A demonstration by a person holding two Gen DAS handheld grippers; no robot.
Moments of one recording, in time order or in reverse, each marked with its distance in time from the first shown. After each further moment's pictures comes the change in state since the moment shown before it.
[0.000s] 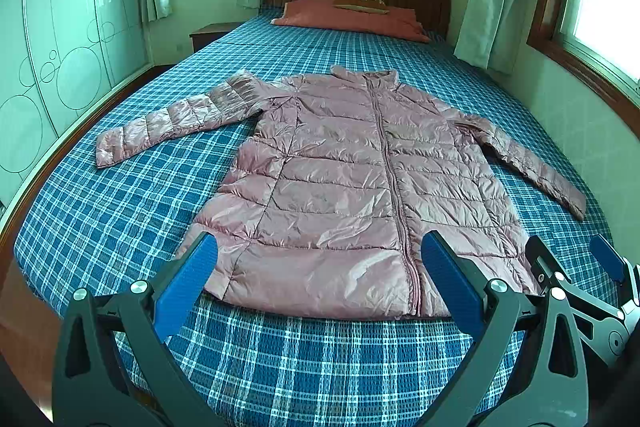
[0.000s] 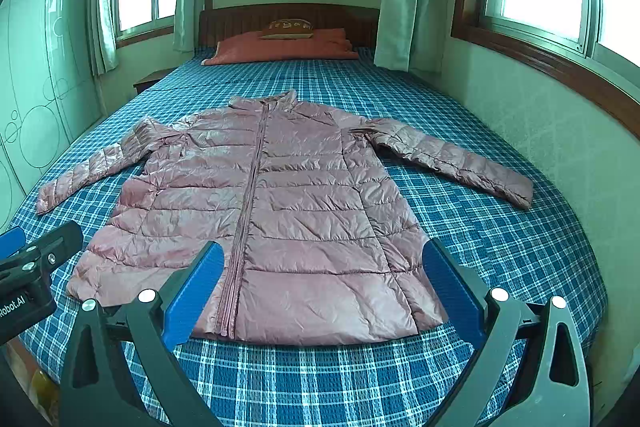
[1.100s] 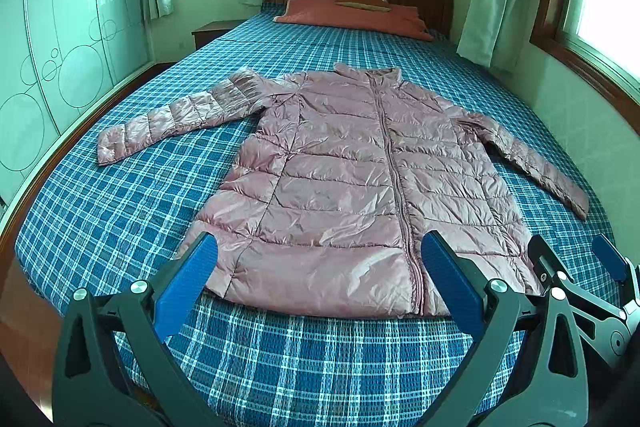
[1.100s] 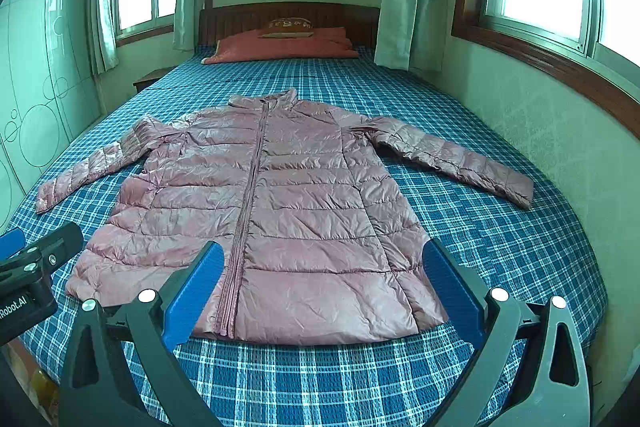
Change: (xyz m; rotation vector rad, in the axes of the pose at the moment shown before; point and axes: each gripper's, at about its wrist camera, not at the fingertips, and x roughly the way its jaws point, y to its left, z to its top) left arm 0.002 0.003 -0.004 0.001 0.005 0.002; right arm 0.001 0.000 0.000 -0.002 0.003 -0.001
